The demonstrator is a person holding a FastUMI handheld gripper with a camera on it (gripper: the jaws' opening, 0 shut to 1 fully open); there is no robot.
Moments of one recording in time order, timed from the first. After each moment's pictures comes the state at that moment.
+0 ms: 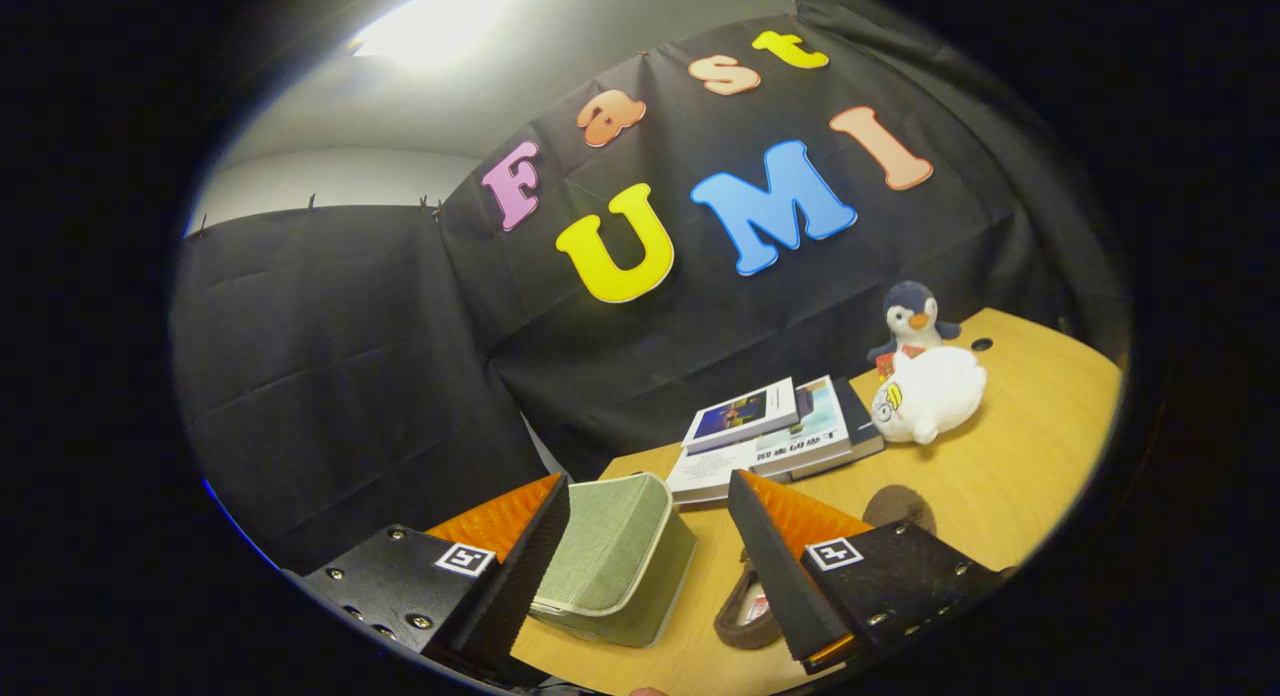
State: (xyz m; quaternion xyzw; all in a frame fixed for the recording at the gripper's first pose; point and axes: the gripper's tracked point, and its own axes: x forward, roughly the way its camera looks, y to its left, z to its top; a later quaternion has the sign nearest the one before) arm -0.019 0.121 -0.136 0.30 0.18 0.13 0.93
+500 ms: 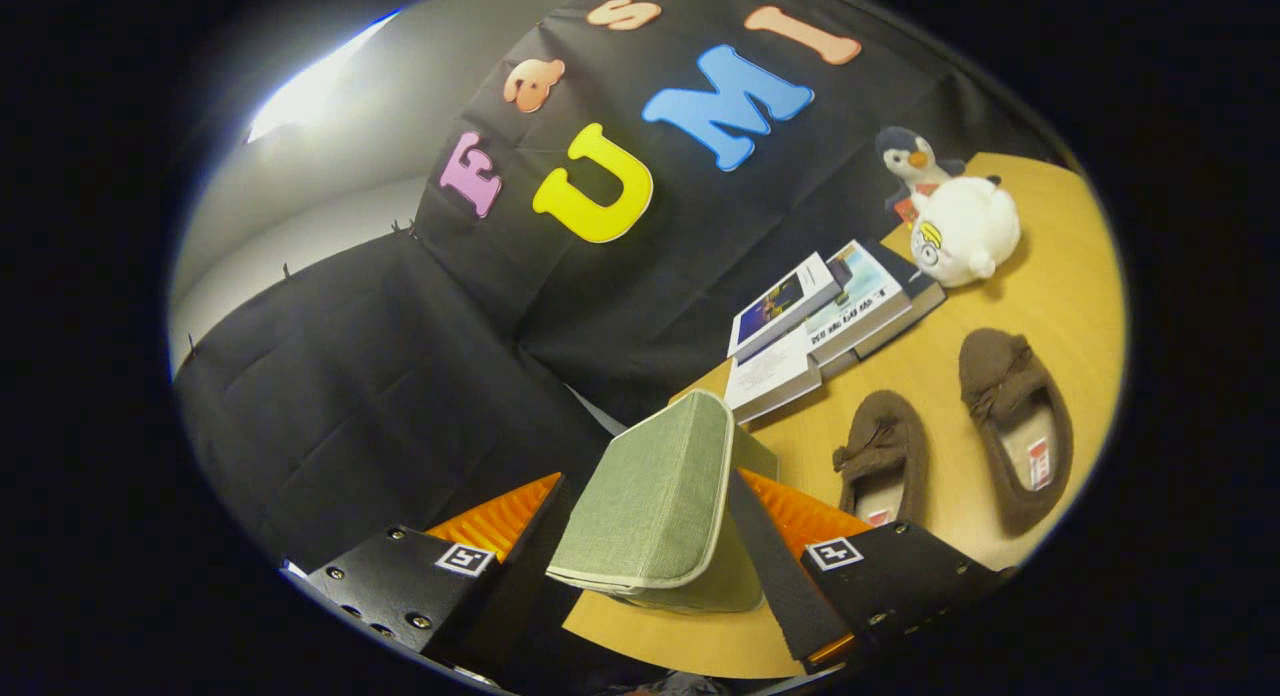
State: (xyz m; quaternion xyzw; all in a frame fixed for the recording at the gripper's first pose) arm -0.021 0.185 -0.189 0.45 0.26 0.17 0.84
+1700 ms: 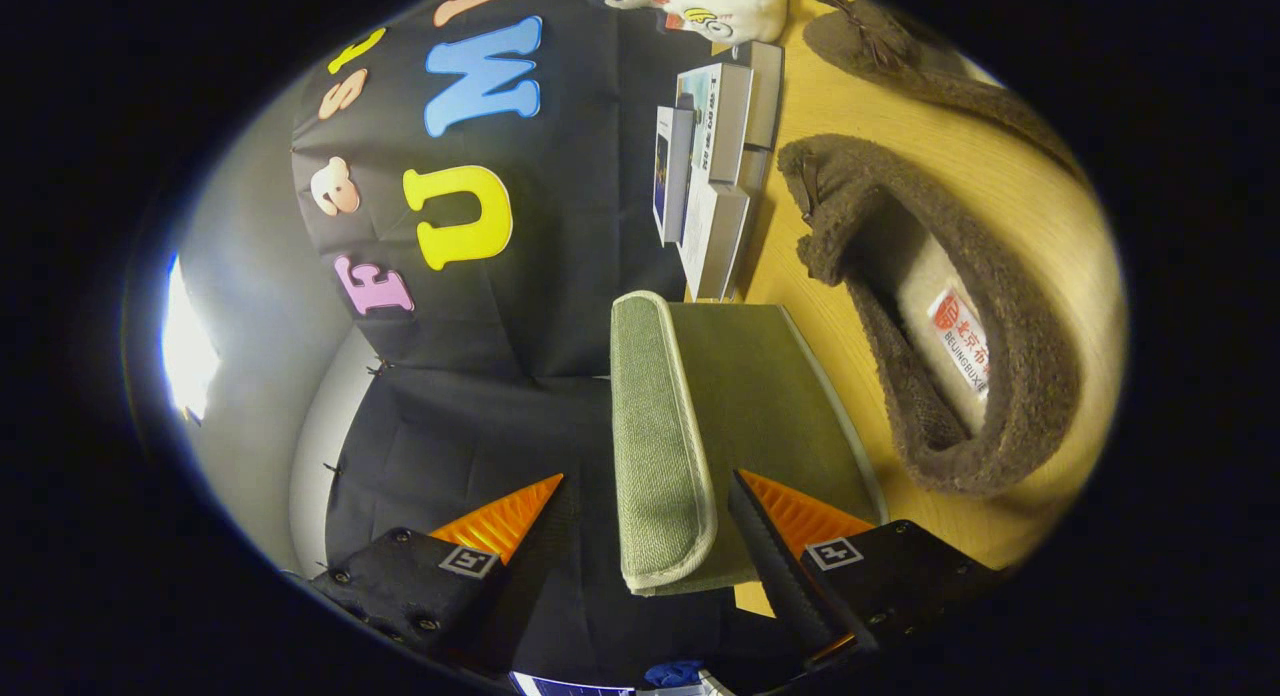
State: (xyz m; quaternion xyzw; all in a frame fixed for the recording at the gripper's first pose) arm -0.013 0.240 -0.260 0.70 0.32 0.16 0.62
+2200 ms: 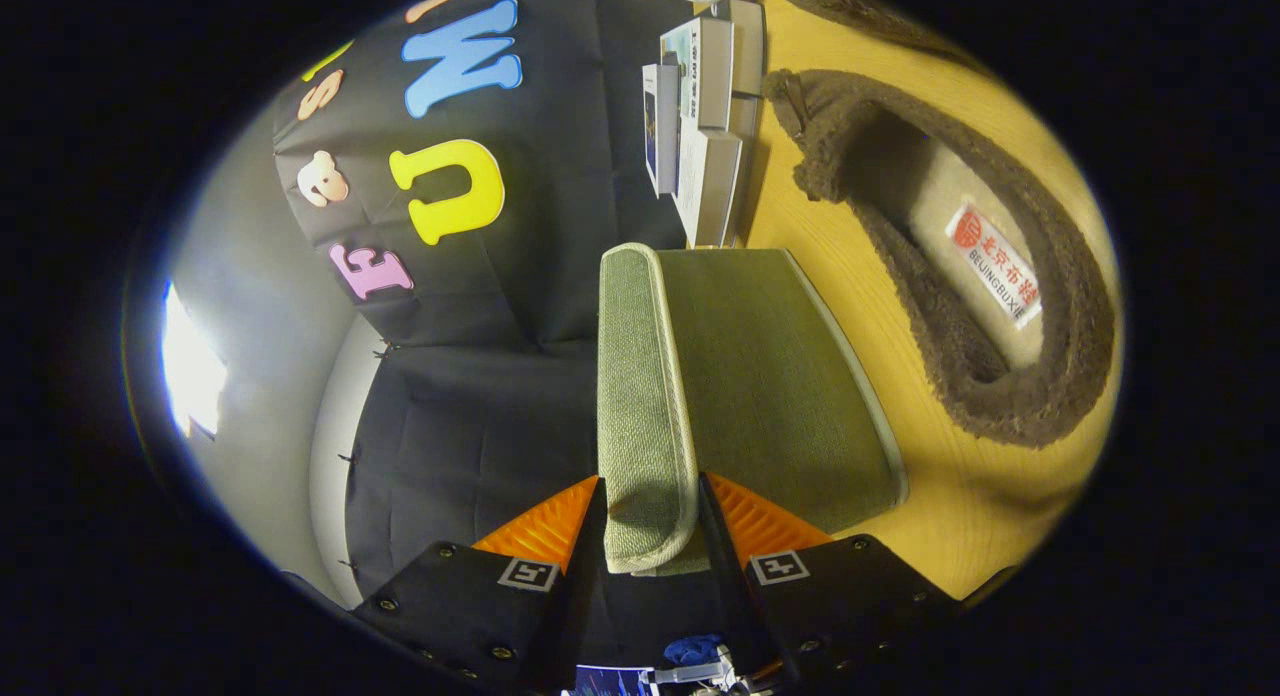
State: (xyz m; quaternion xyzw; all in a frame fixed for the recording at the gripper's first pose) arm -0.032 0.267 -0.253 0.71 0.35 0.21 0.57
